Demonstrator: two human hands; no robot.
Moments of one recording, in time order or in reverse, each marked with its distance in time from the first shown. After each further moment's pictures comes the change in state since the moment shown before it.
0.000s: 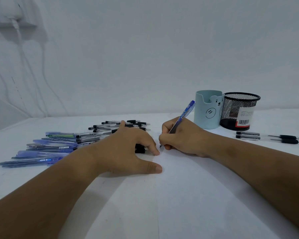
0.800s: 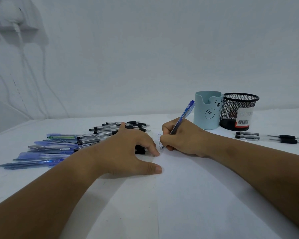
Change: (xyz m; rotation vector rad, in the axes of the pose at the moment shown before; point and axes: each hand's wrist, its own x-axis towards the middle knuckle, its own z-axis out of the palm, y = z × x) left_hand -0.001 0.000 0.000 -0.002 -0.012 0.005; right_hand 0.000 0.004 -0.002 -0.022 0.000 -0.039
